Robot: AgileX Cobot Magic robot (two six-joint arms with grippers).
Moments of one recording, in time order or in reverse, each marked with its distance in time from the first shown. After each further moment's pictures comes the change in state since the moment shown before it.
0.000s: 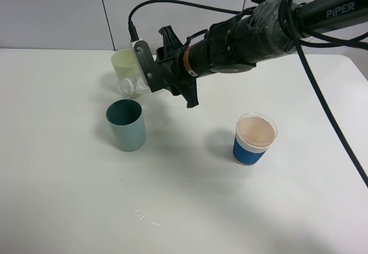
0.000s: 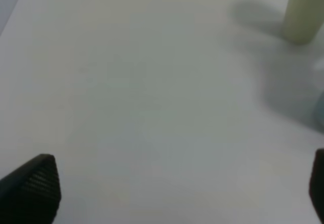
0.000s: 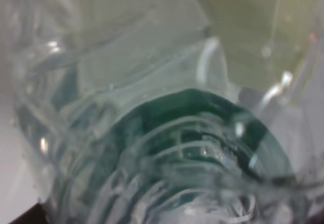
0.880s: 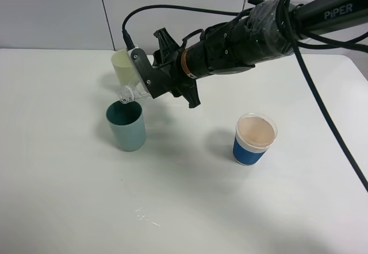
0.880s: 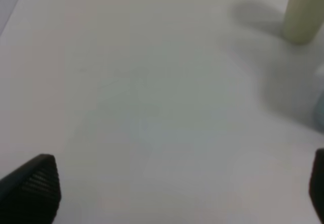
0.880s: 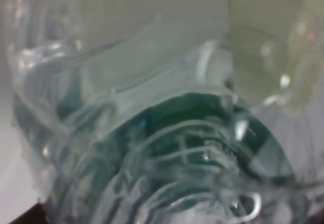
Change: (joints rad) left arm 0.000 0.000 0.000 0.000 0.000 0.000; right arm 0.018 0.000 0.000 -0.095 0.021 -0.001
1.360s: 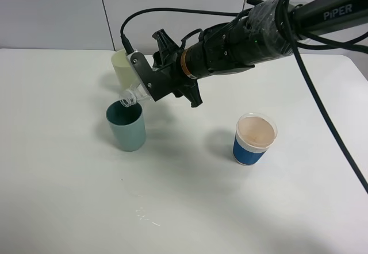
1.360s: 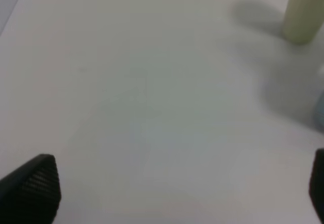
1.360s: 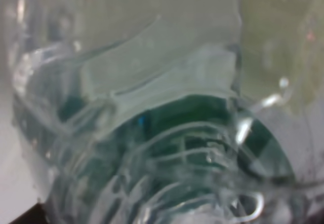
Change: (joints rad) left arm 0.000 0.000 0.000 0.000 0.000 -0.006; right arm 0.004 0.000 0.000 -0.042 0.025 -0.014
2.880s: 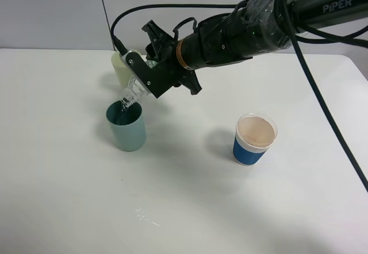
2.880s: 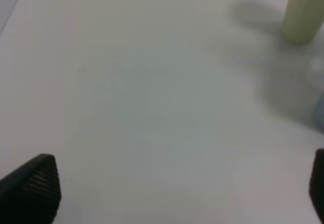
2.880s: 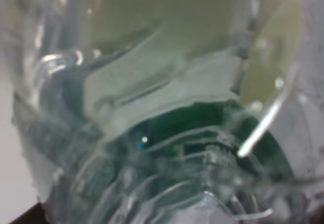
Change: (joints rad) left arm 0.000 0.000 0.000 0.000 0.000 0.006; right arm 0.004 0.000 -0.052 -0.105 0.000 -0.085
